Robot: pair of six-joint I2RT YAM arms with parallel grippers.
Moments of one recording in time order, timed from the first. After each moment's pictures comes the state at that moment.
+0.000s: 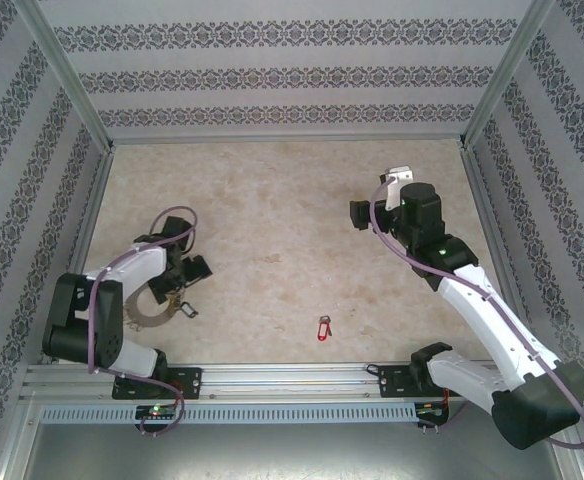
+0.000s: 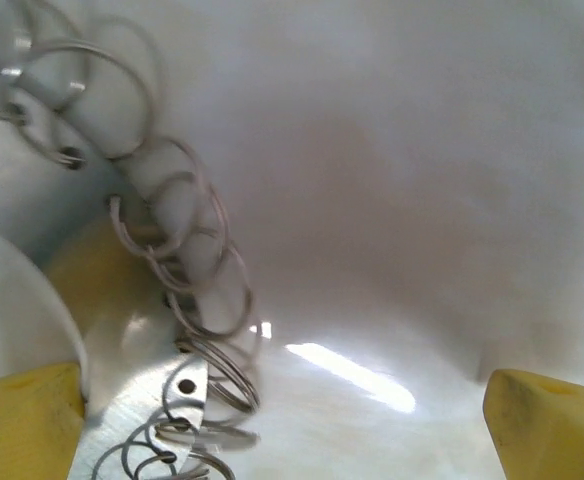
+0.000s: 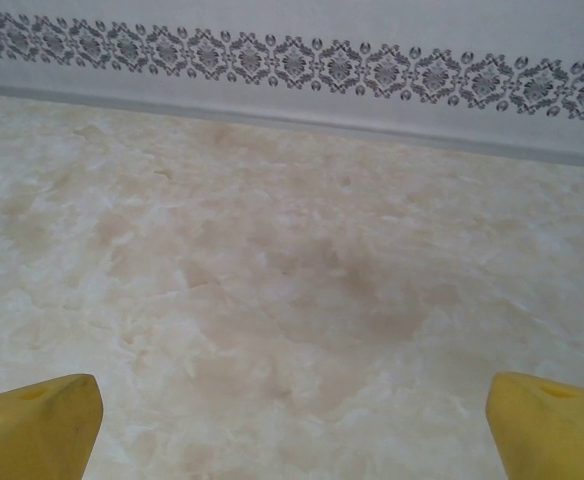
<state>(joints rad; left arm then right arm) -0.17 1.48 0.76 -0.69 -0.01 -0.77 0.34 1.03 0.91 -0.35 0.09 0.10</state>
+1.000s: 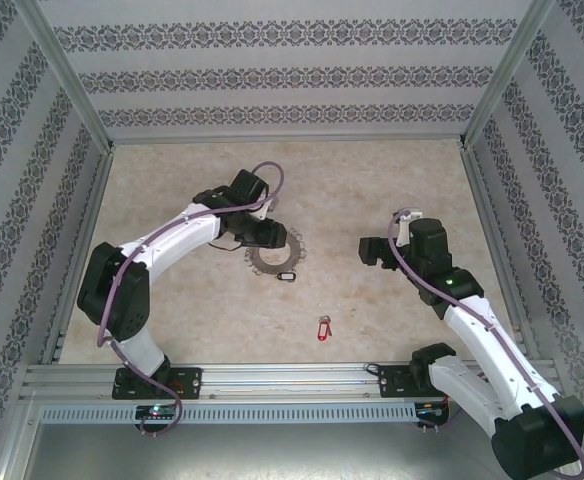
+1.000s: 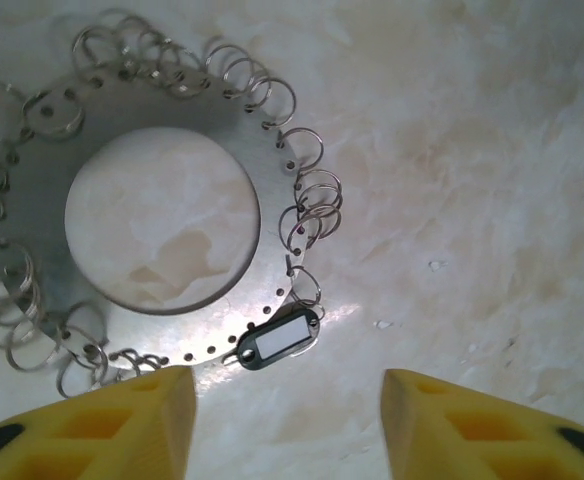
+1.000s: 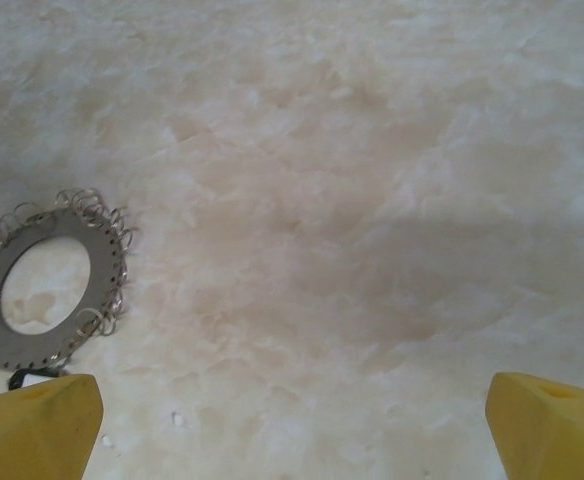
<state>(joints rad) -0.53 1.71 1.33 -0.73 0.30 -0.35 0.26 0.84 0.63 -0.45 -0.06 0.28</state>
